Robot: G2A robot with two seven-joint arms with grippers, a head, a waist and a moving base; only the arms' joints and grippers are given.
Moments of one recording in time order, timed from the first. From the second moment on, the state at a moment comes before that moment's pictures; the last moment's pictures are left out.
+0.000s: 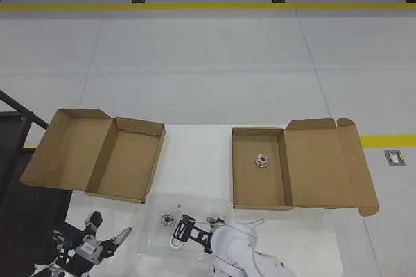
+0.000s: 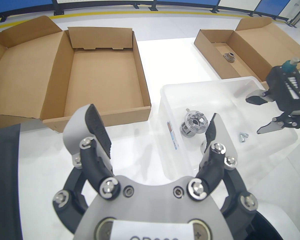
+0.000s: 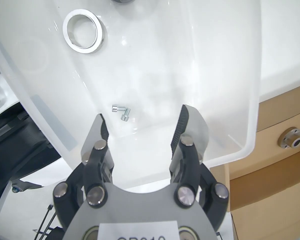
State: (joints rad) left arm 1.83 -1.13 -1.81 -1.84 1.13 -0.49 0.15; right arm -0.94 -1.46 0.73 -1.61 -1.47 -0.31 1.28
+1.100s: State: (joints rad) left arm 1.83 -1.13 -1.81 -1.84 1.13 -0.49 0.15; right arm -0.78 -1.55 0.65 -1.28 -1.25 -0.30 1.40
